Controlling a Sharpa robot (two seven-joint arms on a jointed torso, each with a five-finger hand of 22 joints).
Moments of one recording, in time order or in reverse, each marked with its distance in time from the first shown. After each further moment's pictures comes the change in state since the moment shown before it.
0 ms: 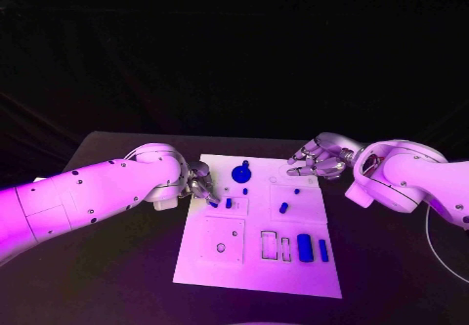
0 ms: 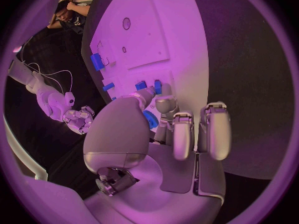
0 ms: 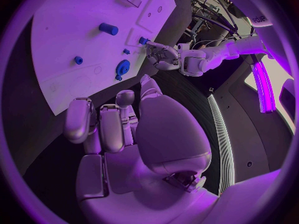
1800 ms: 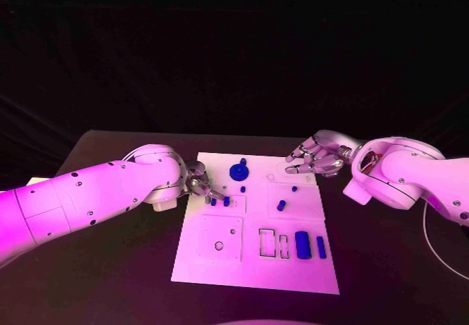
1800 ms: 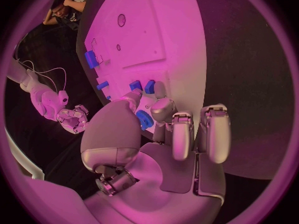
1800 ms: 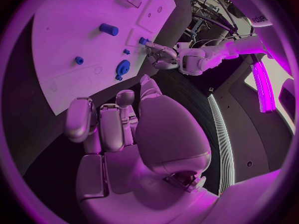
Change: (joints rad) left arm -0.009 0.009 -0.003 0.000 0.002 -0.048 -0.059; left_hand -0.271 -0.034 -0.247 0.114 0.013 0.099 -0.038 0.001 -0.027 0.061 -0.026 0.063 0.082 0.003 -0.011 0.000 0.000 0.000 0.000 -0.014 0.047 0.000; right arm 0.000 -0.006 0.000 0.004 0.001 0.000 0.003; right_hand 0.004 0.004 -0.003 0.003 0.000 0.000 0.000 0.000 0.000 0.000 0.000 0.000 -0.006 0.000 0.000 -0.012 -0.009 0.016 -0.004 -0.004 -0.004 -0.010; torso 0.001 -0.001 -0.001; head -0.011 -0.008
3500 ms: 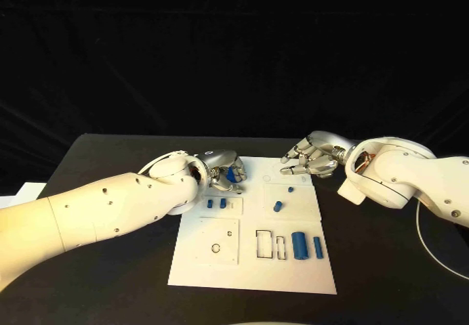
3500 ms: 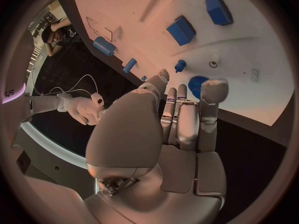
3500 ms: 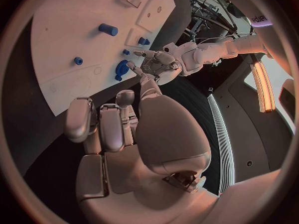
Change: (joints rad) left arm -0.031 0.124 -0.032 -0.084 -0.270 -0.371 0.504; left_hand 0.483 -0.020 0.027 -0.149 -0.027 -0.077 0.134 -0.430 -0.342 -0.359 0.144 -0.830 -0.878 -0.007 0.103 -0.273 -0.141 0.108 -0.056 0.089 -0.618 -0.242; right arm 0.000 0.001 0.000 0.001 0.002 0.000 0.002; right_hand 0.000 0.000 0.000 0.000 0.004 0.000 0.000 0.000 0.000 0.000 0.000 0.000 0.000 0.000 0.000 0.000 -0.002 0.000 0.000 0.000 0.000 0.000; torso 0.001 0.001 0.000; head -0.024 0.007
